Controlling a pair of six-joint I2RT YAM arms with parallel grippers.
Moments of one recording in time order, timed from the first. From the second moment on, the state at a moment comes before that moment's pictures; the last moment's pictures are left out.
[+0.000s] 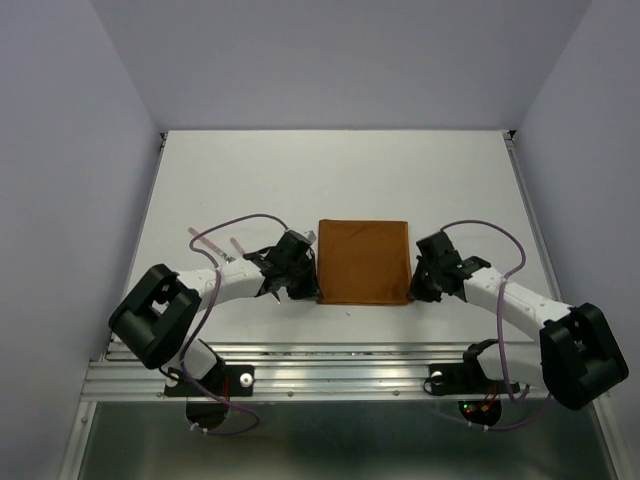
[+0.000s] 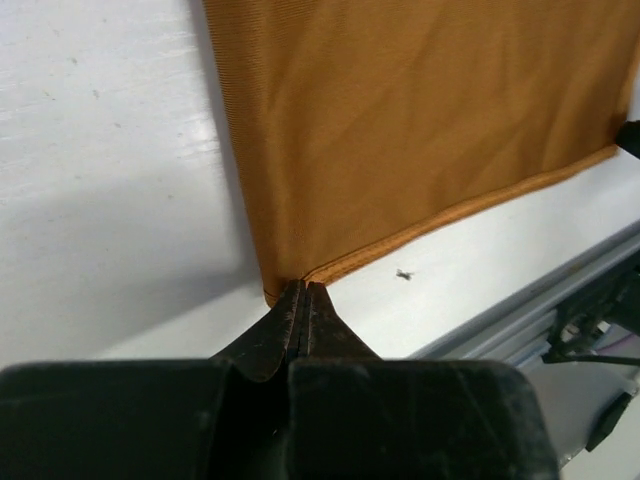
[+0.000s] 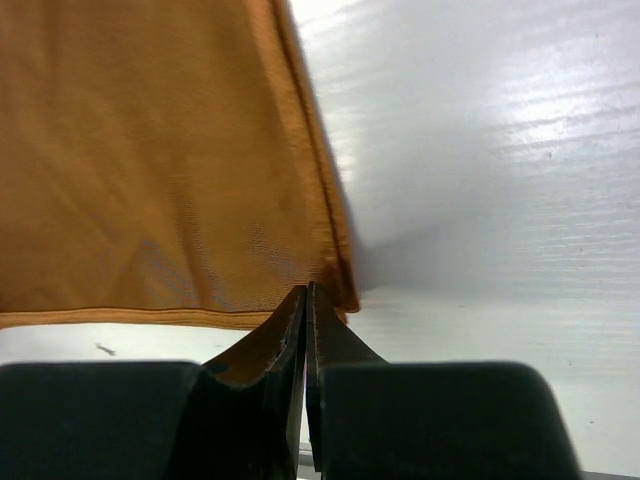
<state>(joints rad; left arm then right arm) -0.73 1.43 0.68 -0.20 0.21 -0.77 0.46 1.18 0.59 -0.48 0.05 0.79</state>
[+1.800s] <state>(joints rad) -0.74 1.36 0.84 -0.41 0.04 -0.73 0.46 1.05 0.43 -0.44 0.02 1.00</state>
